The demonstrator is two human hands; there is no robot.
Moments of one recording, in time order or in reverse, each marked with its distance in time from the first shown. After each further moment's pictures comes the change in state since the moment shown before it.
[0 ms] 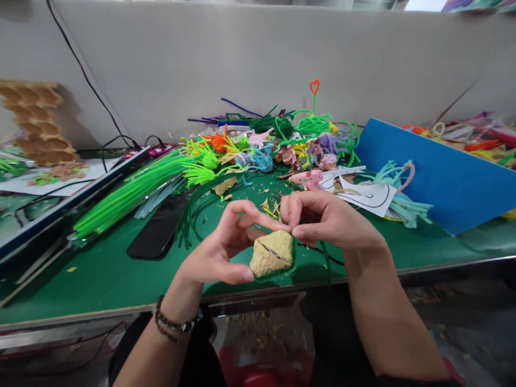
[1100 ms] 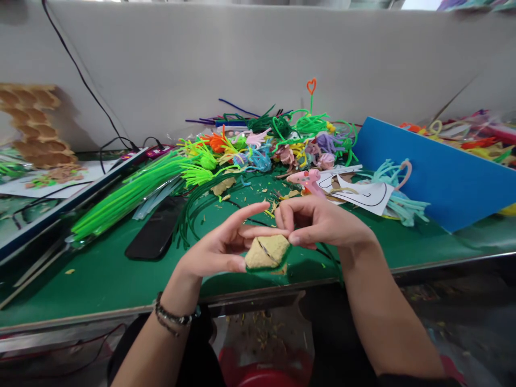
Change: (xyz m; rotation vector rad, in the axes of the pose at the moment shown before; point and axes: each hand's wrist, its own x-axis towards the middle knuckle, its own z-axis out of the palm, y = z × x) left_hand -0.004 0.000 -0.011 -0.021 -0.004 -0.205; right_hand 0.003 0.007 -0.006 0.008 -0.157 0.136
